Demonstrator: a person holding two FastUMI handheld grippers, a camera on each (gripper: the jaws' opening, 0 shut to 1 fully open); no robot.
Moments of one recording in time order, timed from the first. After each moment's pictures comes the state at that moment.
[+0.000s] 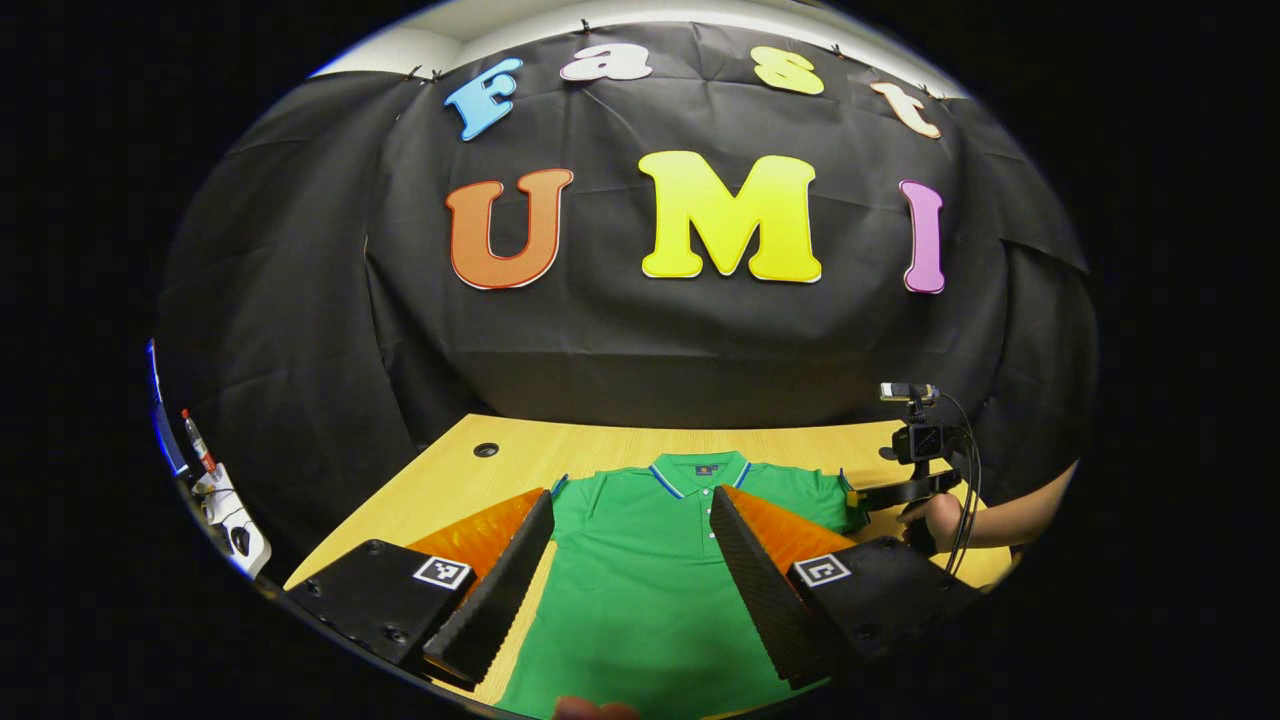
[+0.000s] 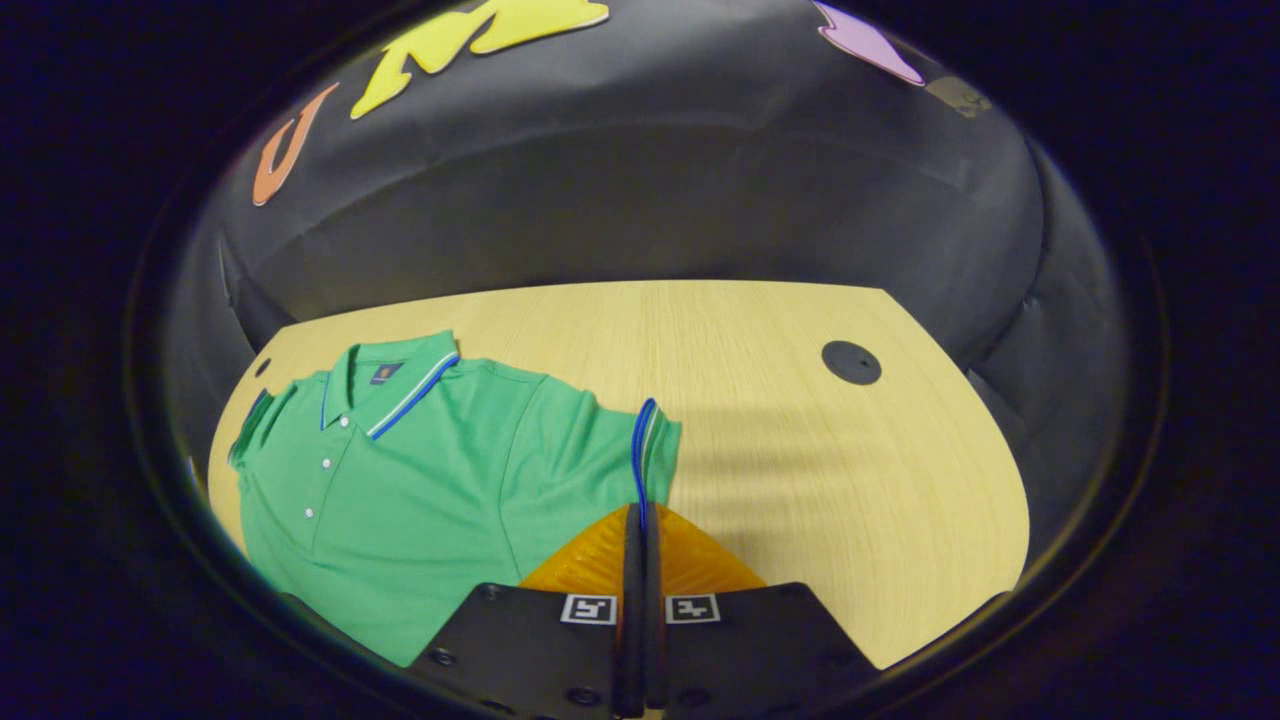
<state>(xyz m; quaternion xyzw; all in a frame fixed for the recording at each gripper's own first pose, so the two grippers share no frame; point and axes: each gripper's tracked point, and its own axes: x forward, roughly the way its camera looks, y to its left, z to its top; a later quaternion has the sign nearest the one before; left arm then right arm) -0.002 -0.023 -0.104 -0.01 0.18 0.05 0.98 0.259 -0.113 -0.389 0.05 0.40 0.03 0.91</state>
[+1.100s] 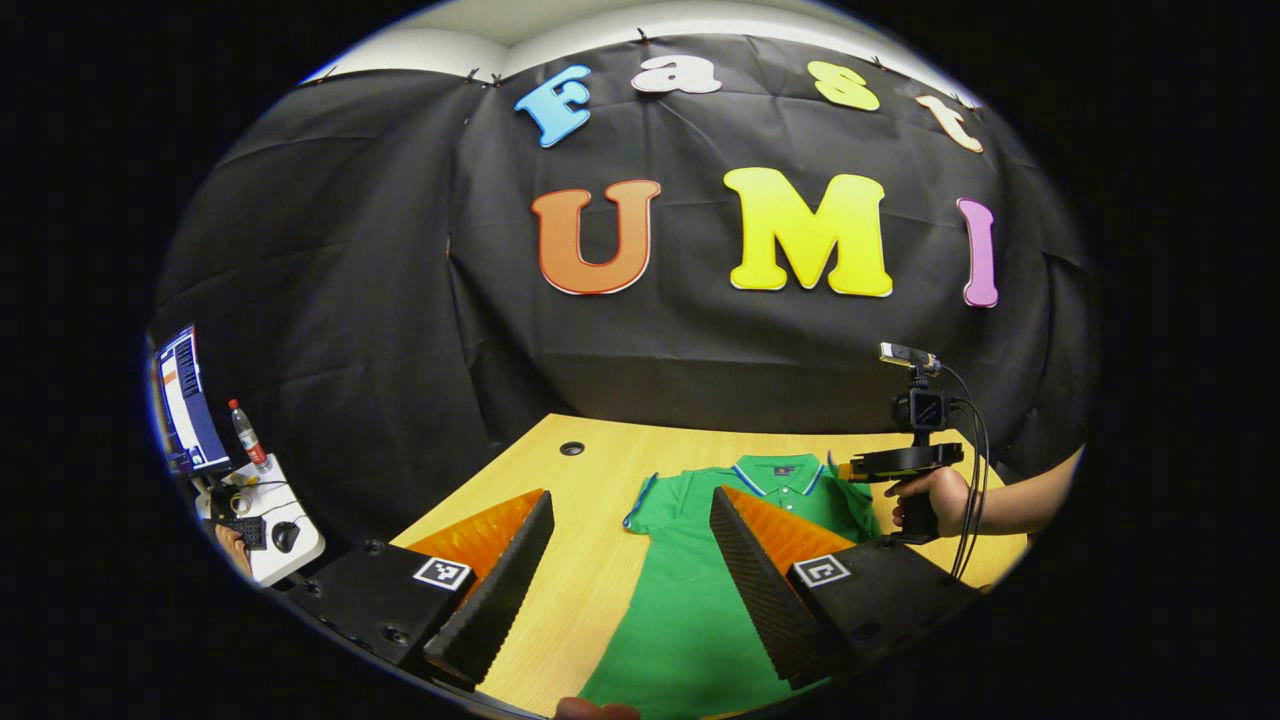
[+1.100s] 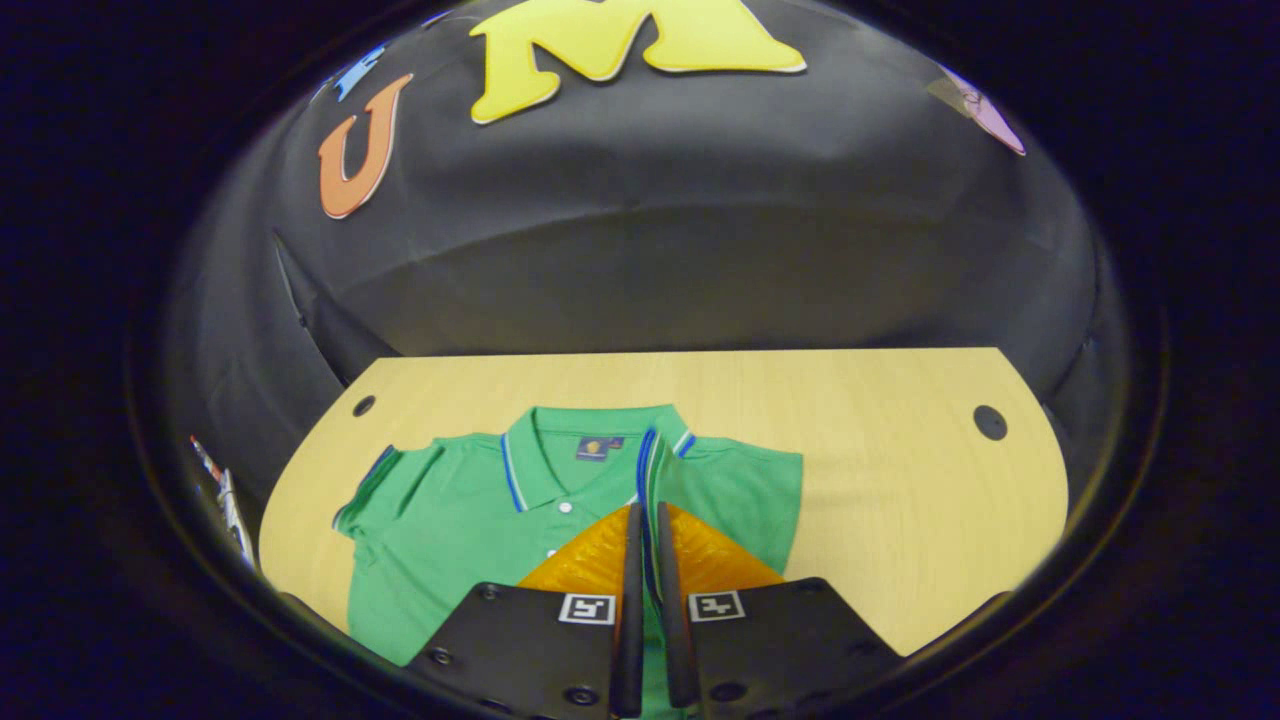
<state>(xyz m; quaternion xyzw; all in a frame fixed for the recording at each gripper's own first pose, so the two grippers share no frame) -0.055 0.071 -0.091 -0.02 0.17 0.15 0.97 0.272 0.073 -0.308 0.07 0.36 0.13 0.92</state>
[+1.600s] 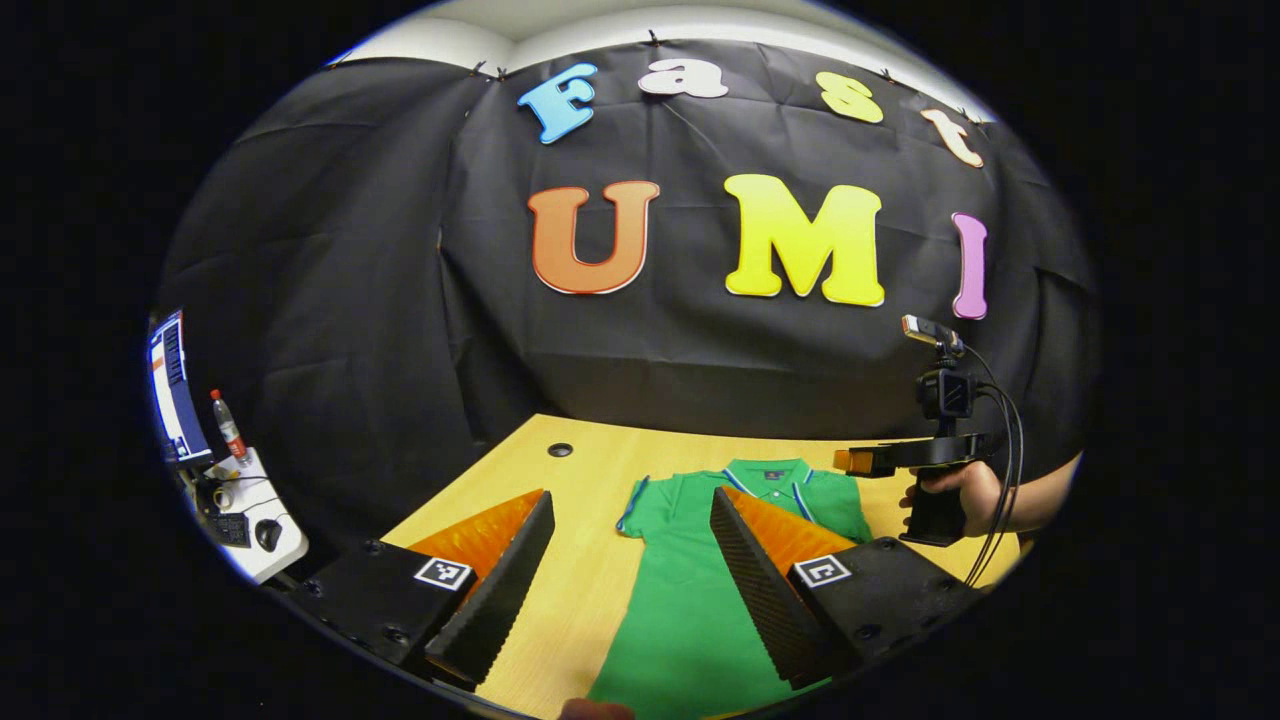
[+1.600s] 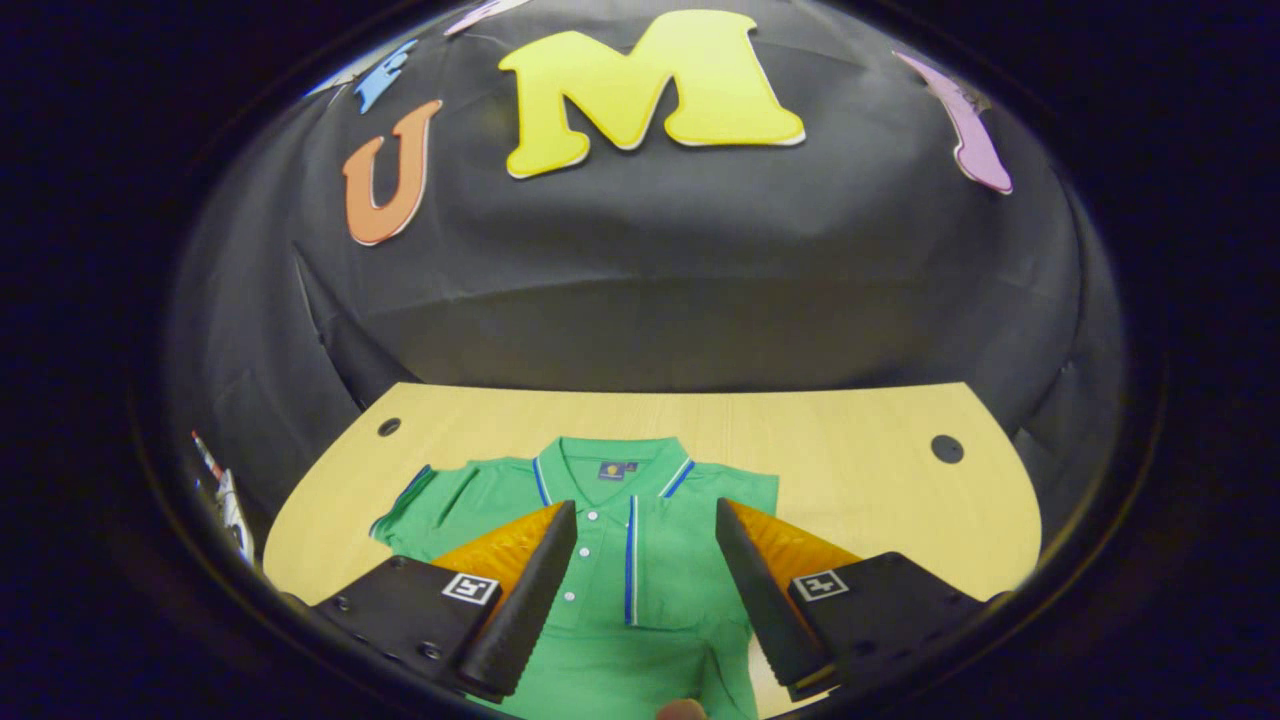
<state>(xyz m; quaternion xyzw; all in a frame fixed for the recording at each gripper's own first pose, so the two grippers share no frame) -0.041 0.070 -0.097 -0.04 0.16 0.09 0.98 0.222 0.051 -0.233 0.05 0.30 0.12 0.94</state>
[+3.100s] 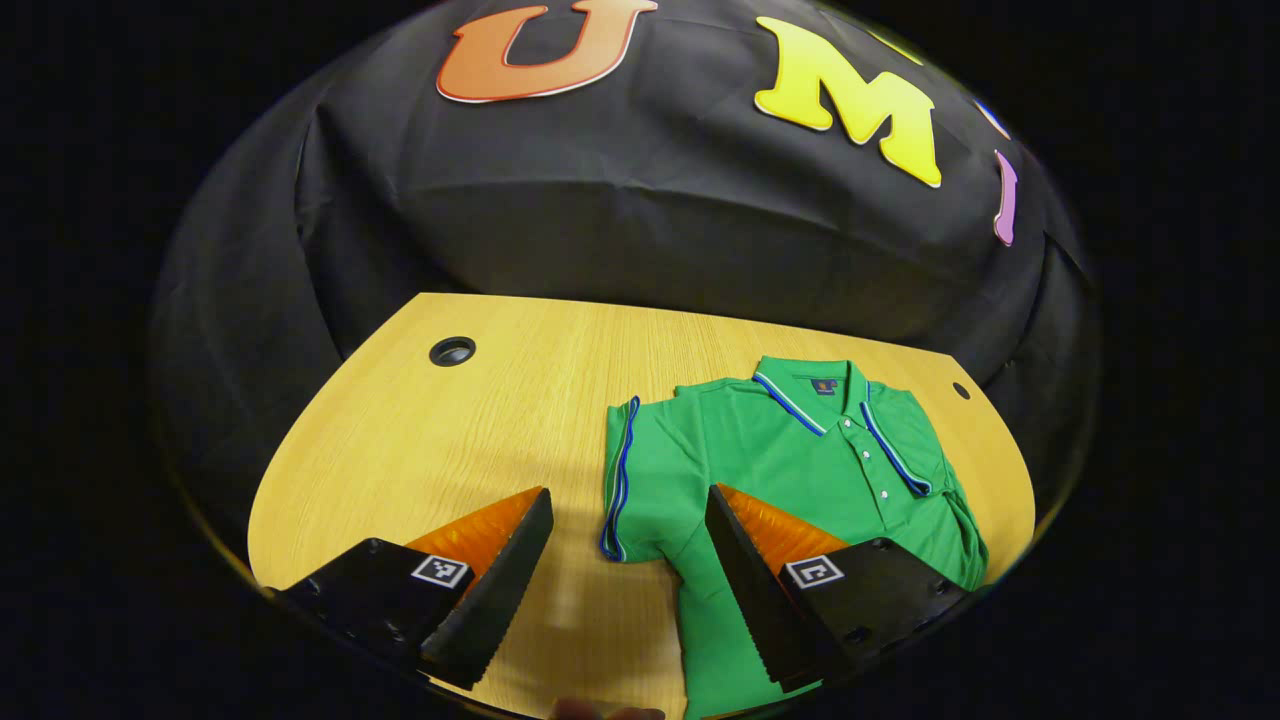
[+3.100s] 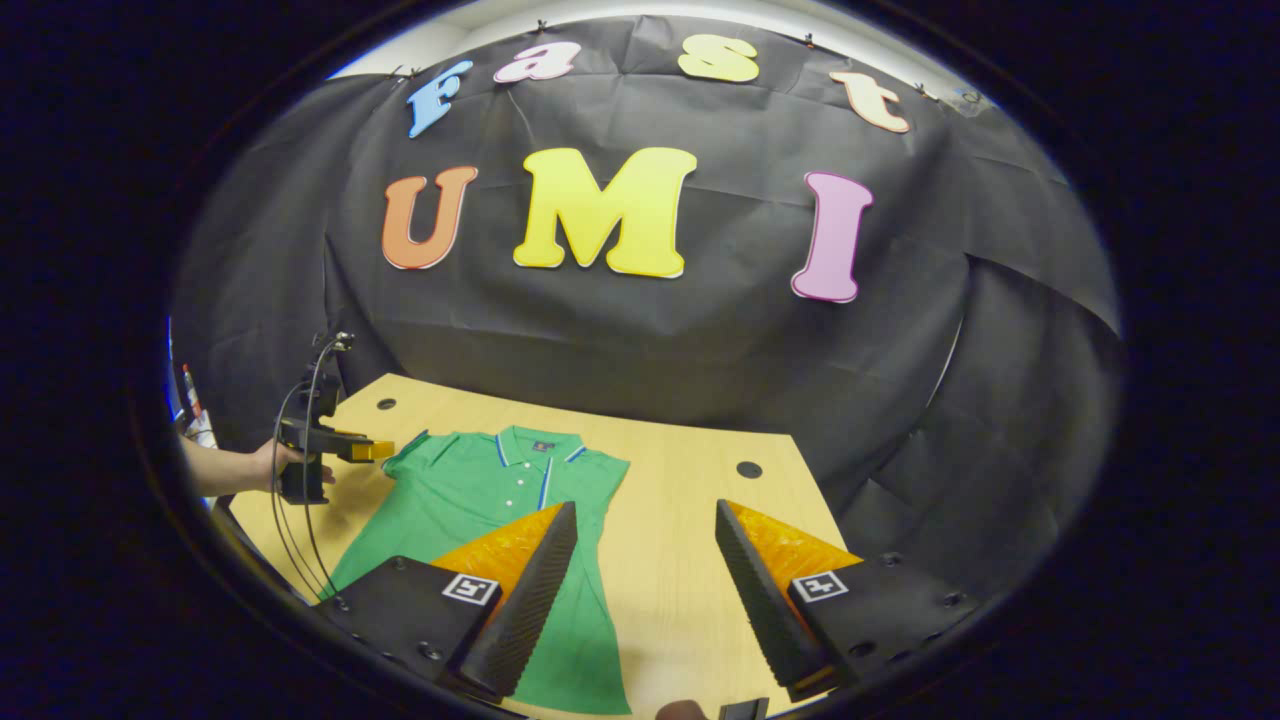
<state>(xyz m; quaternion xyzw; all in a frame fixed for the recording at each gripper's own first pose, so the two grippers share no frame) 0.146 0.128 -0.323 -0.07 0.35 -0.04 0.94 0.004 -0.091 -0.102 -0.03 0.24 0.03 0.97</state>
